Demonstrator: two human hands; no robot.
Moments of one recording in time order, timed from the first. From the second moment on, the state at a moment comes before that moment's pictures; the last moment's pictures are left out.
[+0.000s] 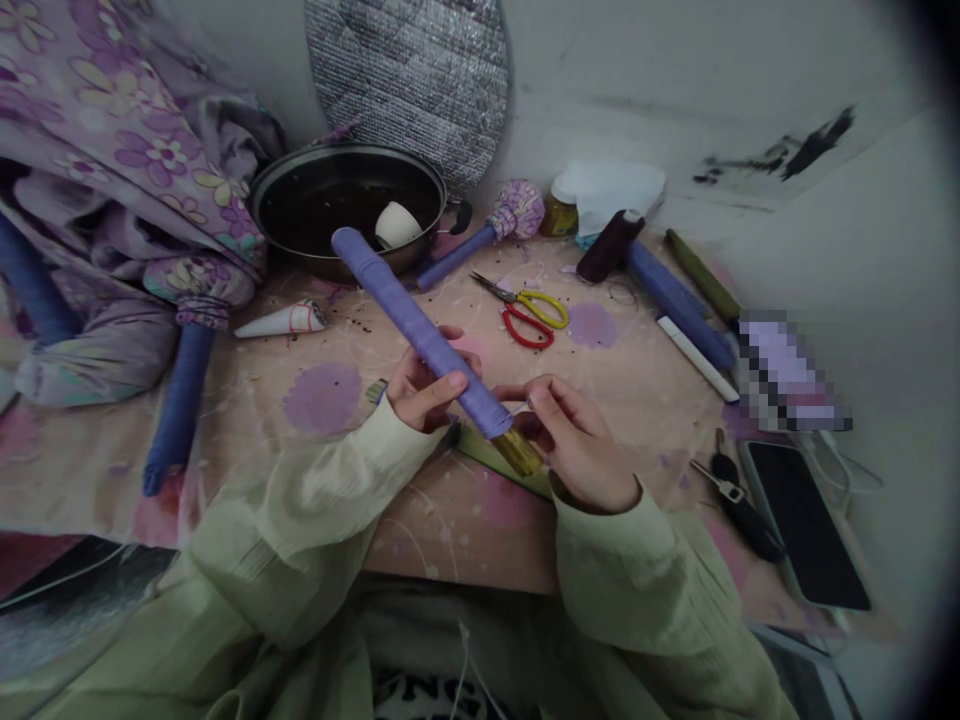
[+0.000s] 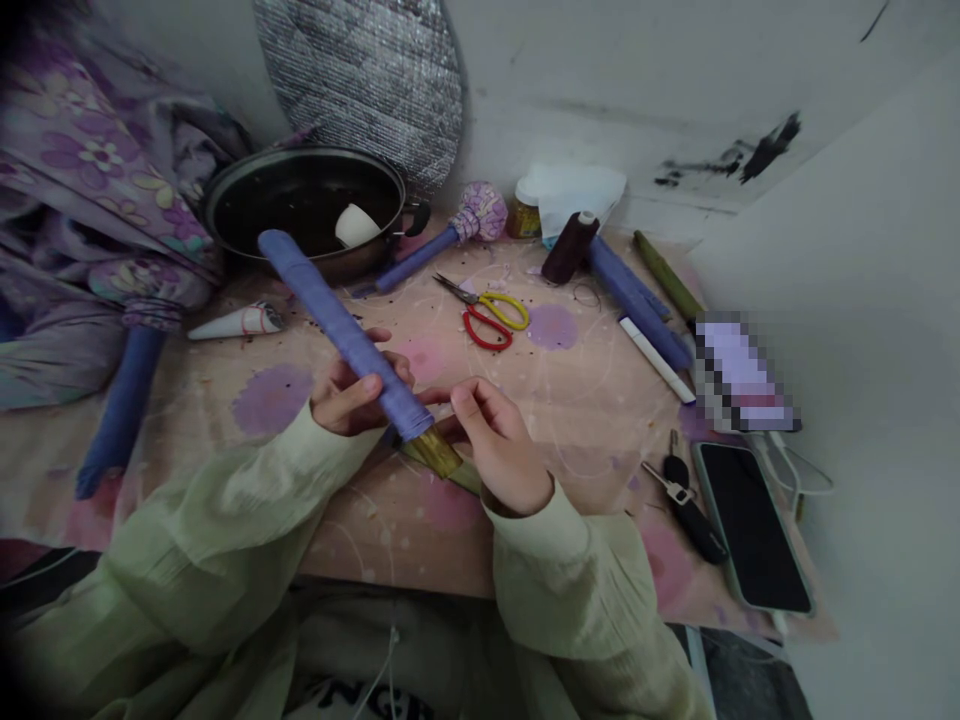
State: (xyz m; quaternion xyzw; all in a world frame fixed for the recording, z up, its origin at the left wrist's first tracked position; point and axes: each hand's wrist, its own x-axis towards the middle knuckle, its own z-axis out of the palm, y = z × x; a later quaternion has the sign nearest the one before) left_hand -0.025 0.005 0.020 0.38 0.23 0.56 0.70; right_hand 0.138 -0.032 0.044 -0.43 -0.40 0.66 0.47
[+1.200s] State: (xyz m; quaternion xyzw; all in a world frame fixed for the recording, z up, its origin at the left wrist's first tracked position) left_hand -0.029 -0.001 0.036 0.37 0.29 0.52 0.72; right_hand 0.131 -0.038 0.036 -0.52 -0.68 0.32 0.40
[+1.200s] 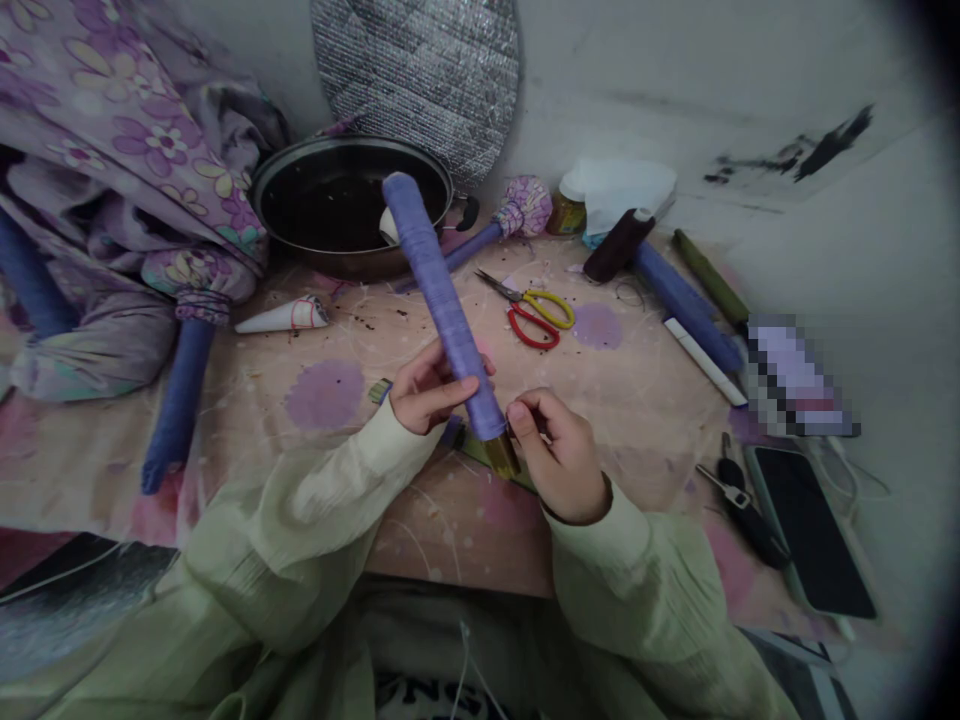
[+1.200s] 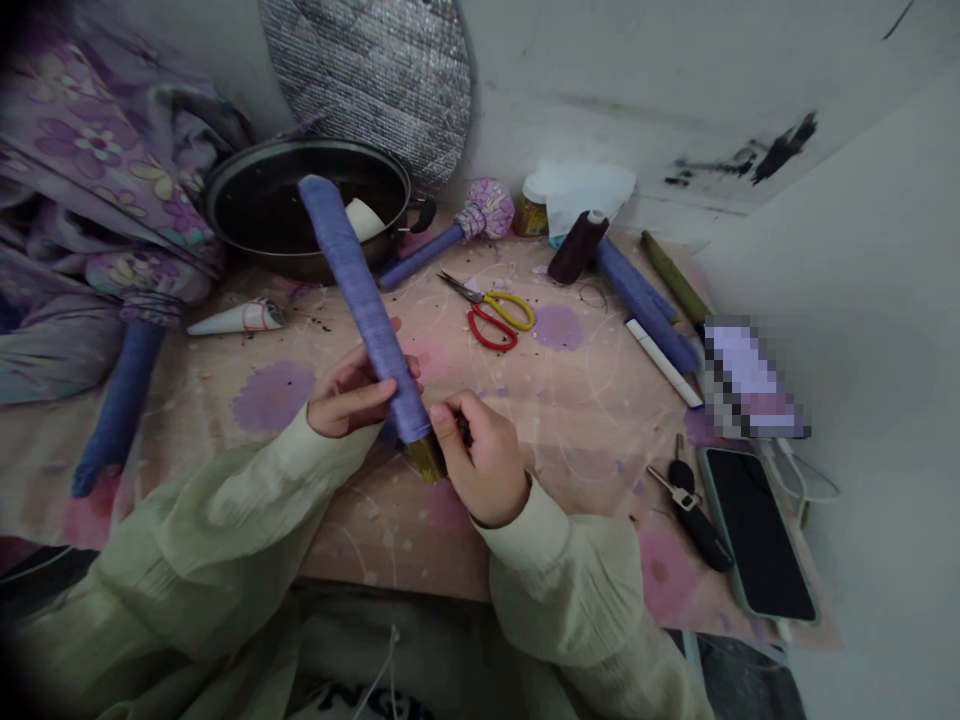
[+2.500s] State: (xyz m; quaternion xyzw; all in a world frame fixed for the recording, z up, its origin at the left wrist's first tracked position) left_hand -0.021 0.003 0.036 0.27 0.16 0.49 0.81; right_hand 0.123 -0.037 0.033 -0.48 -0.54 0.55 0.43
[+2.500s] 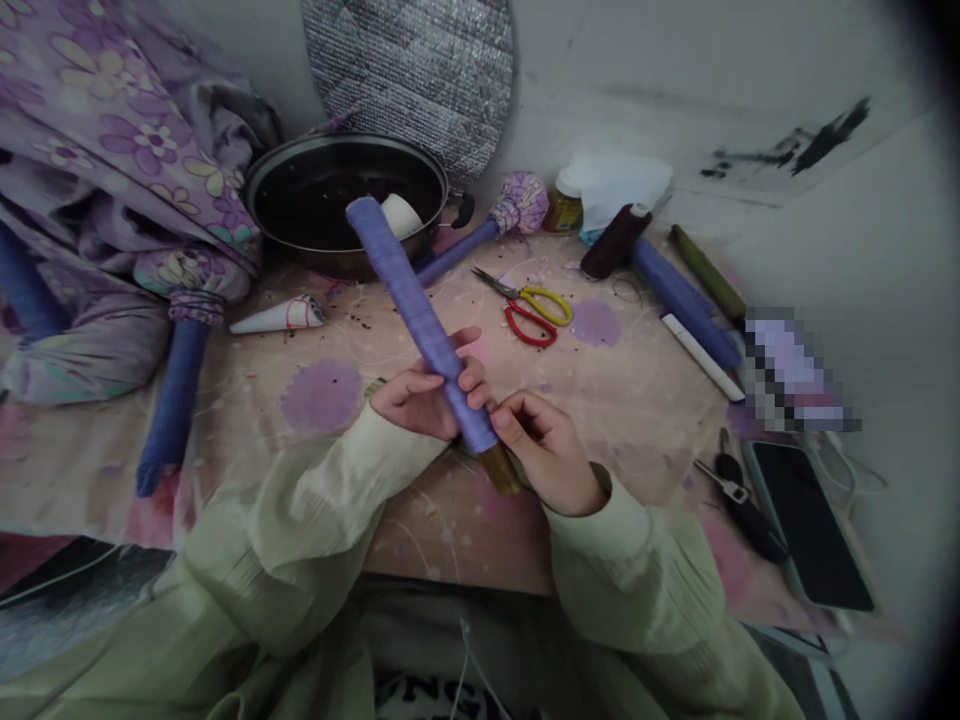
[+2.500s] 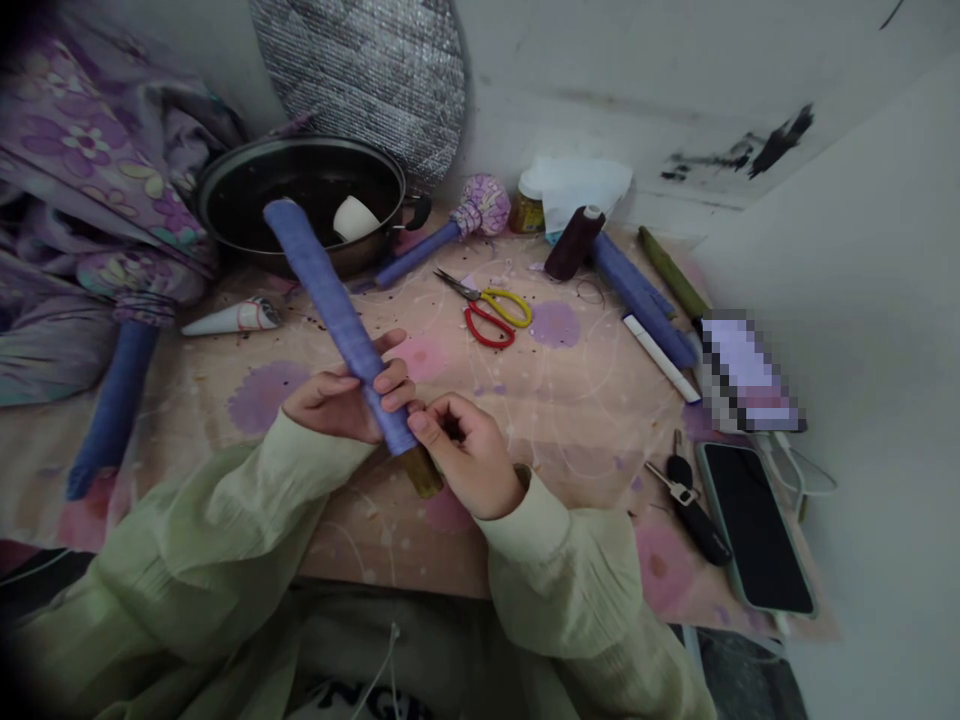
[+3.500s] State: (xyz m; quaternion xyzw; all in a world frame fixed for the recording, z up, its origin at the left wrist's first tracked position) left_hand -0.025 0.004 0.026 0.20 0.18 0.53 0.81; right_hand 0.127 -0.038 0.037 -0.41 -0.60 0.55 0.40
